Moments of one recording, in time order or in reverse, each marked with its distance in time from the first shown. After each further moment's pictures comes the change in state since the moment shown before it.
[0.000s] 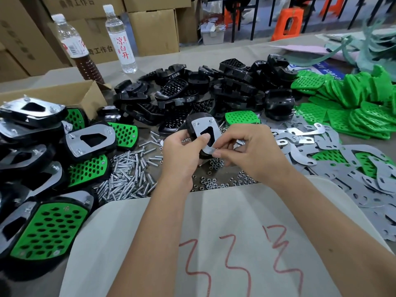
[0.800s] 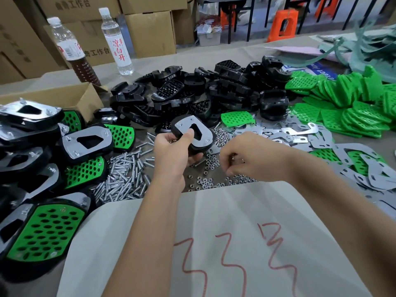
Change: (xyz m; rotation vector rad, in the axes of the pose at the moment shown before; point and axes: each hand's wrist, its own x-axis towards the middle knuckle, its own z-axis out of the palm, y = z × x) left_hand 0.008 0.001 -0.003 -0.192 0.161 -0.089; right_hand 0.012 -0.017 -0.028 -0.630 -0.590 0.135
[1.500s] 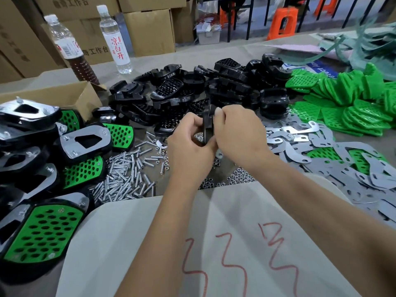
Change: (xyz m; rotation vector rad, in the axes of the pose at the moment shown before) left_hand -0.017 -0.008 0.013 0.471 -0.207 0.627; right_hand 0.043 -0.035 0.013 0.061 0.730 0.374
